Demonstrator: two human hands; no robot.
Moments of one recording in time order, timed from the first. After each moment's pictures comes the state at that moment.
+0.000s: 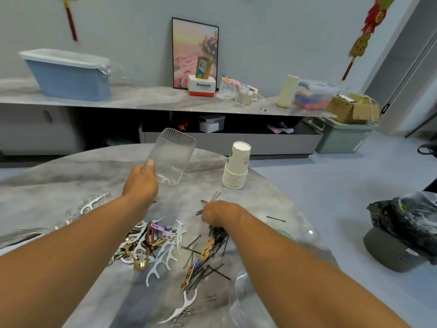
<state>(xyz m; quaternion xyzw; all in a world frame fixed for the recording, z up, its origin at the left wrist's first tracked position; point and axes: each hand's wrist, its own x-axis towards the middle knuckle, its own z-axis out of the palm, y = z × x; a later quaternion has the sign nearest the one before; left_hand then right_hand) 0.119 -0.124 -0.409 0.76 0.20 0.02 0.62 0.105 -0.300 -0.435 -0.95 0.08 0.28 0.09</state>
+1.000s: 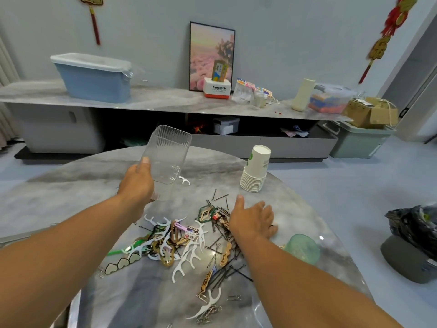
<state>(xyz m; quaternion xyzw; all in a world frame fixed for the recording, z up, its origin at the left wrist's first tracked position) 0.121 -0.064 -0.409 0.74 0.20 0.04 0.64 0.070 -0.296 -0.462 -0.90 0.35 0.00 0.25</state>
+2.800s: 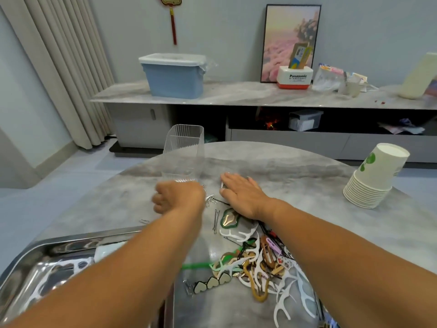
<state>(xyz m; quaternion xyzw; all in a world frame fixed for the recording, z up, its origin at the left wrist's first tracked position) 0.146 0.011 -0.439 0.71 0.48 0.09 0.50 0.204 -0.138 -0.486 -0.95 -0.24 0.12 0.18</state>
